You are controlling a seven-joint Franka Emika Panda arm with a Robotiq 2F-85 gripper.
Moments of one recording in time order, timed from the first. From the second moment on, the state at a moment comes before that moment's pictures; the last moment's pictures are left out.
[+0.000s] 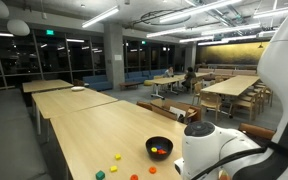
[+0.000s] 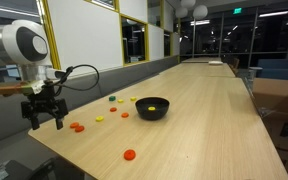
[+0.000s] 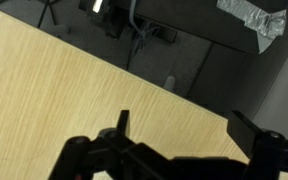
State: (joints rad) arm 0.34 0.03 0.37 -2.73 -0.05 2.67 0.37
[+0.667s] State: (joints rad) arm 0.33 0.18 0.31 -2.67 -0.11 2.86 0.35
